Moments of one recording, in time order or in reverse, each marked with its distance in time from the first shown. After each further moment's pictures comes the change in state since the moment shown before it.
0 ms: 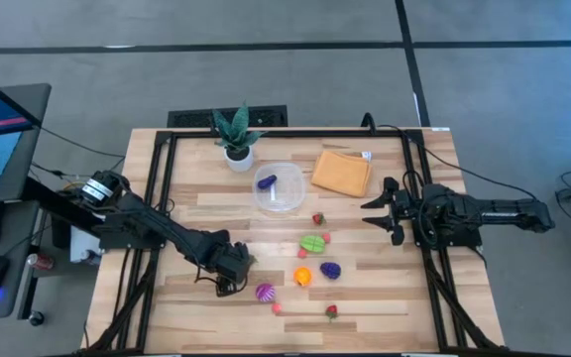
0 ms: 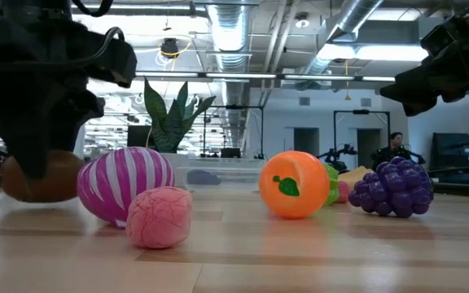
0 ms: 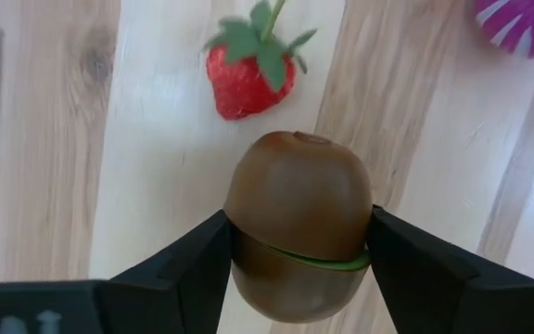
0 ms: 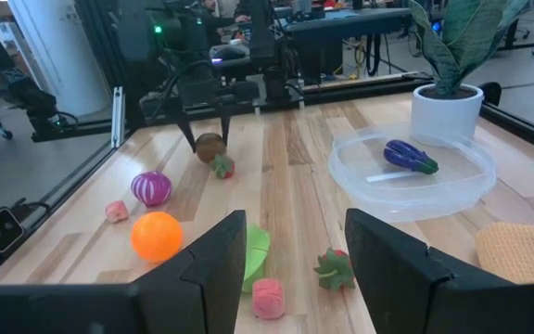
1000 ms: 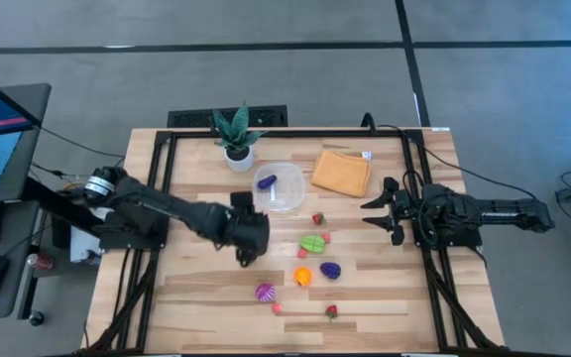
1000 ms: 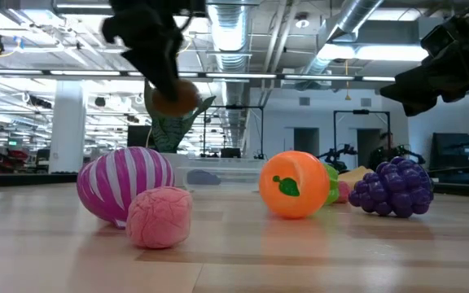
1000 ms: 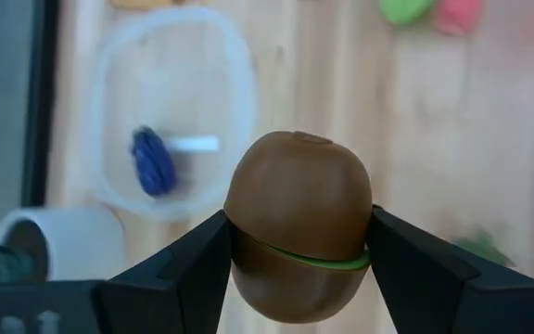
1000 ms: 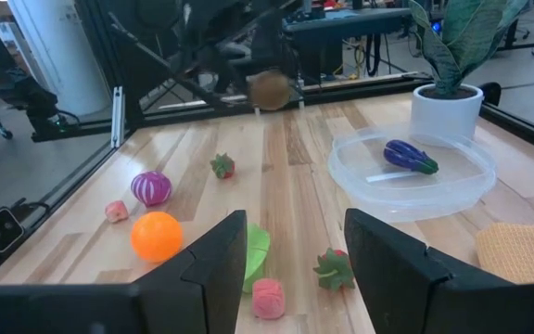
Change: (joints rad) left arm 0.212 0.000 0.335 -0.213 -0.409 0.496; right arm 0.000 0.000 0.000 0.000 0.000 0.000
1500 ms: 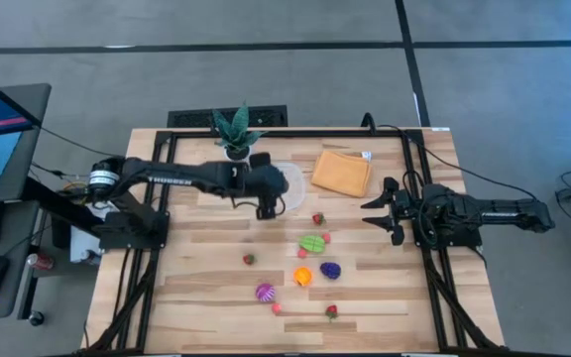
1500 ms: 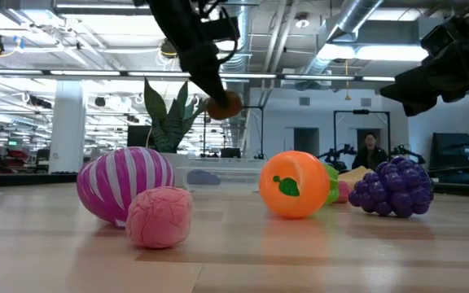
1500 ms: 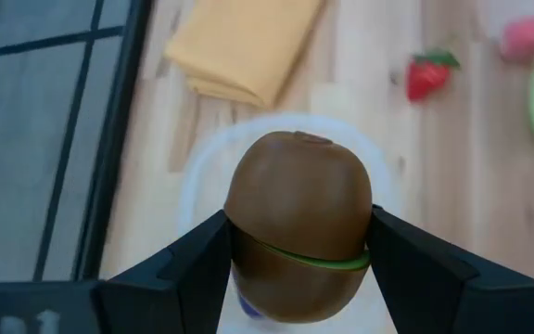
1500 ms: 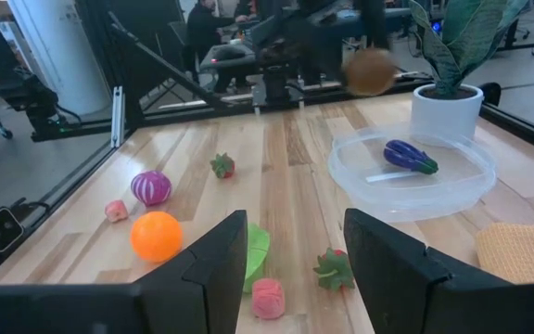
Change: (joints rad) left arm 0.350 0.004 -0.003 0.346 0.182 0.364; right arm 0.000 0.000 0.000 0.000 0.000 -0.001
